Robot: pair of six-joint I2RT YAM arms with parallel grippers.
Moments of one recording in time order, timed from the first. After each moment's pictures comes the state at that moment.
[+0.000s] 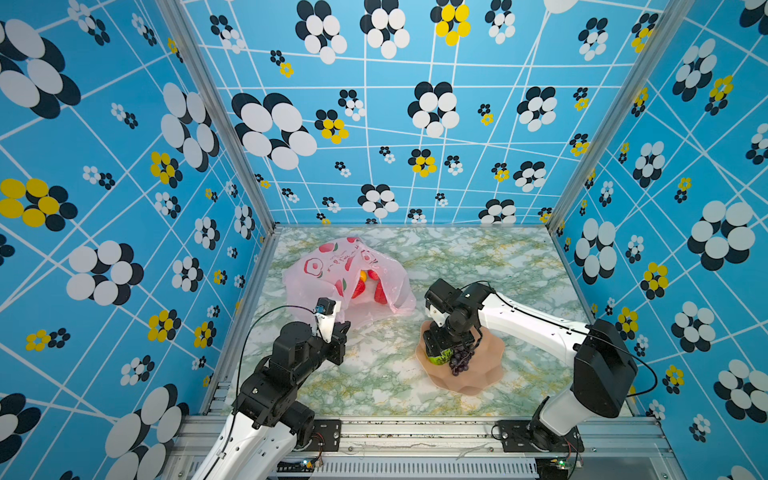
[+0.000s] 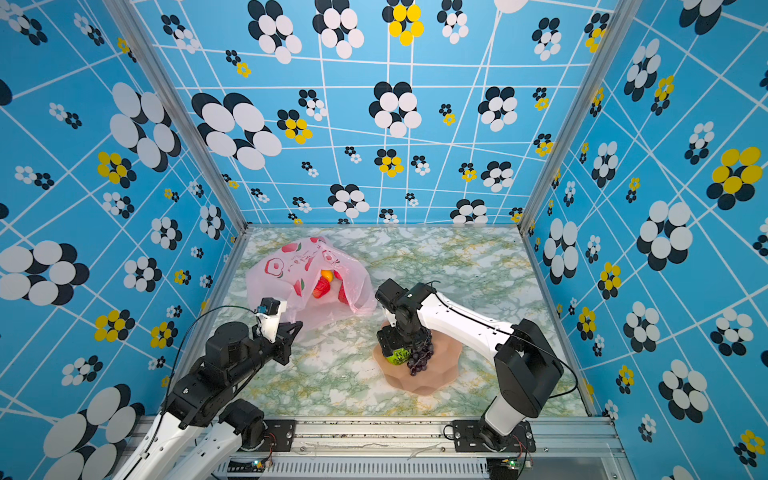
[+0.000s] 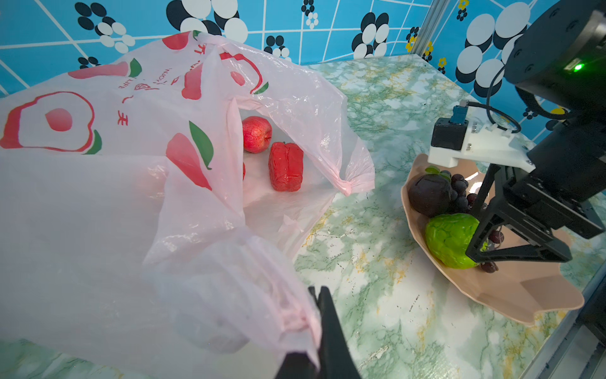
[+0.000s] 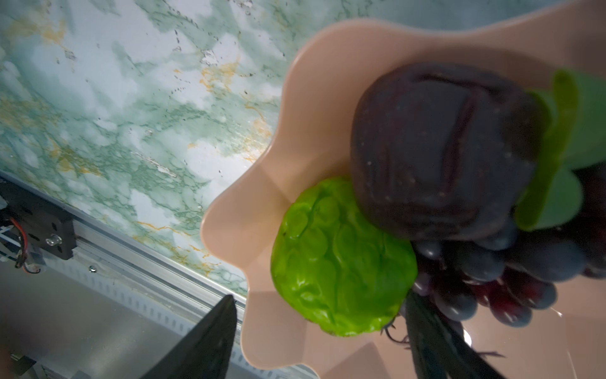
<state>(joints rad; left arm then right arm) -0.44 0.45 0.56 -0.53 0.12 -0.13 0.81 1.63 1.22 -1.04 -0.15 0.39</state>
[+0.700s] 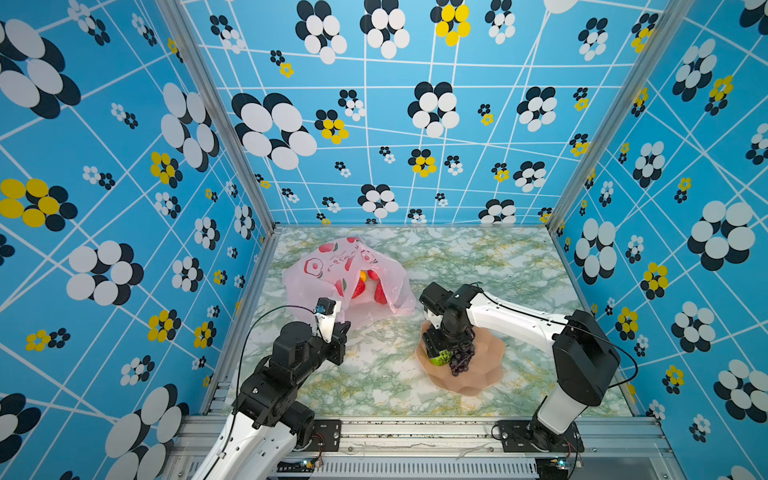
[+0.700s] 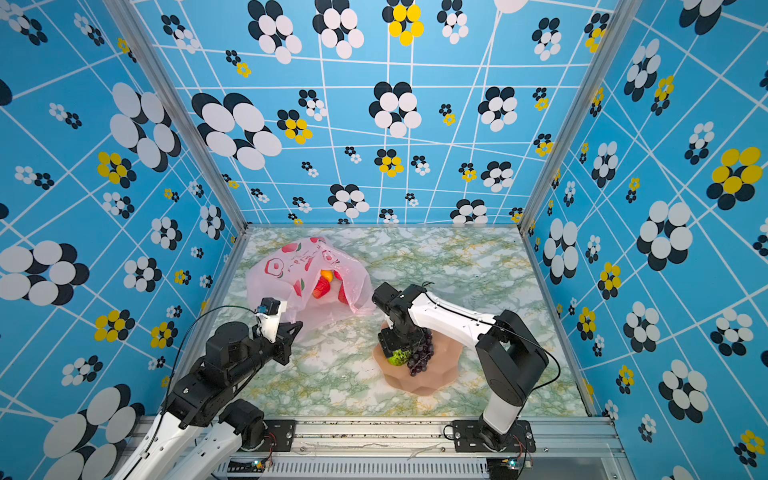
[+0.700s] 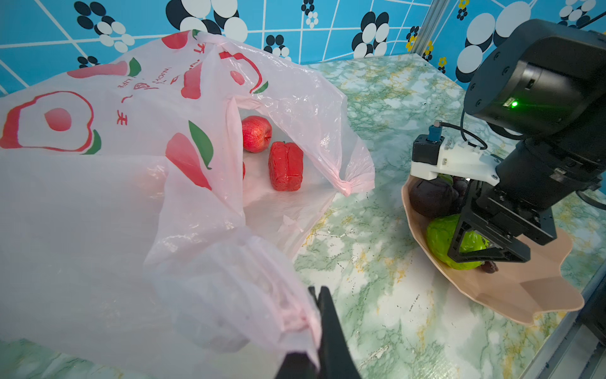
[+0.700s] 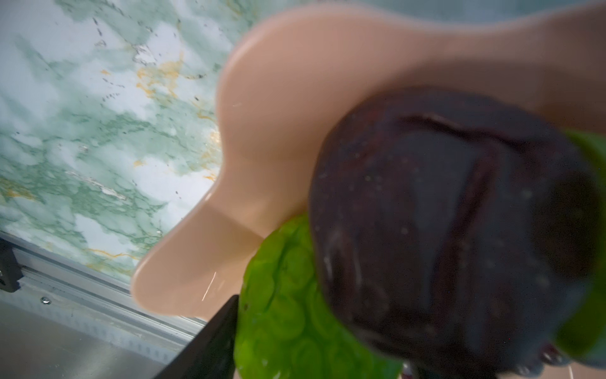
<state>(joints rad) -0.44 0.45 0.56 -0.53 0.12 -0.13 0.81 1.71 1.22 -1.02 -0.12 0.39</state>
